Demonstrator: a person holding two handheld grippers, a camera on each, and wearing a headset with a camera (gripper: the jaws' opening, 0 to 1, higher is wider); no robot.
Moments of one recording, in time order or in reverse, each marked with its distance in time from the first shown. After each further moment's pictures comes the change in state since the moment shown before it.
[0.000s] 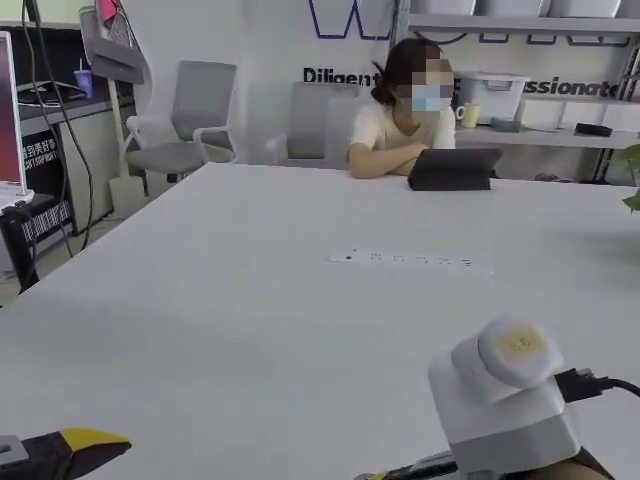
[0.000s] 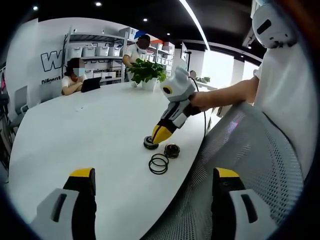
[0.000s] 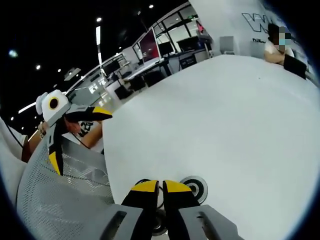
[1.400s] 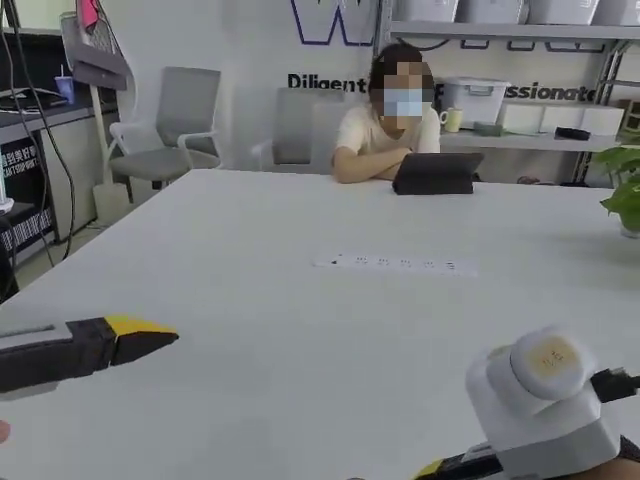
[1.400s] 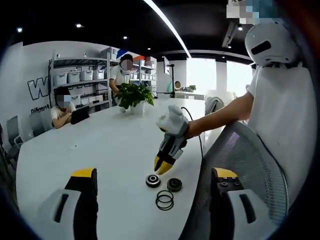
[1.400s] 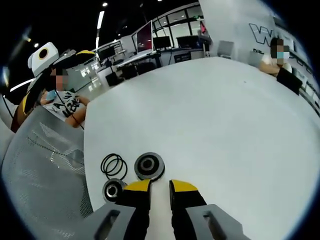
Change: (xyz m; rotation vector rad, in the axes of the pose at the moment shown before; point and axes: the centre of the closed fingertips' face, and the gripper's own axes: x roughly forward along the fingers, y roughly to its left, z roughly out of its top) left arm 0.008 0.003 0.094 0.172 -0.141 -0.083; right arm -0.027 -0.052 -0.027 -0.128 0.077 -0.140
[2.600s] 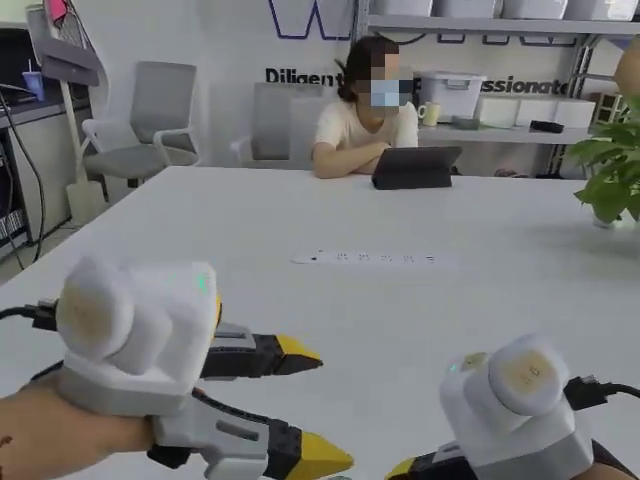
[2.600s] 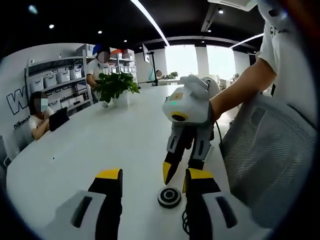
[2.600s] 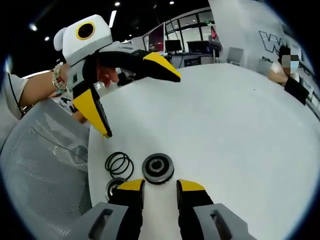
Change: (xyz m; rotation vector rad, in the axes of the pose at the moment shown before) left arm 0.134 0.021 -0.038 0.129 0.081 -0.130; right arm 0.008 0.011 -0.001 -0.075 -0.029 0.045
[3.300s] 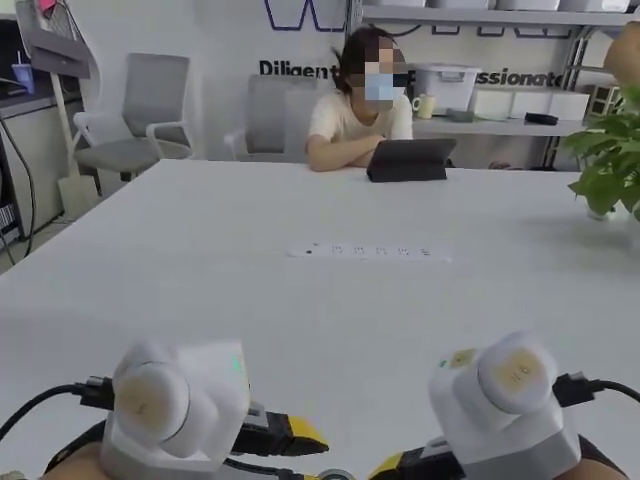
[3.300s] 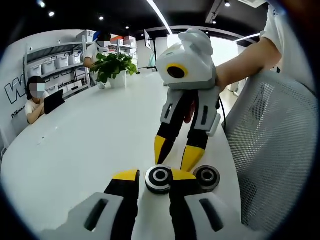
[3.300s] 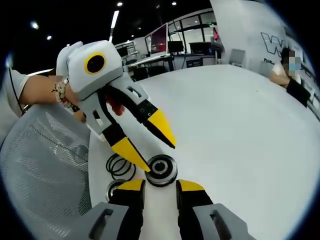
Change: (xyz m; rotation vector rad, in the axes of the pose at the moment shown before) left arm 0.025 -0.020 -0.057 -0.024 0.109 -0.019; right arm 0.005 0.004 0.001 -0.016 -0.006 0.012
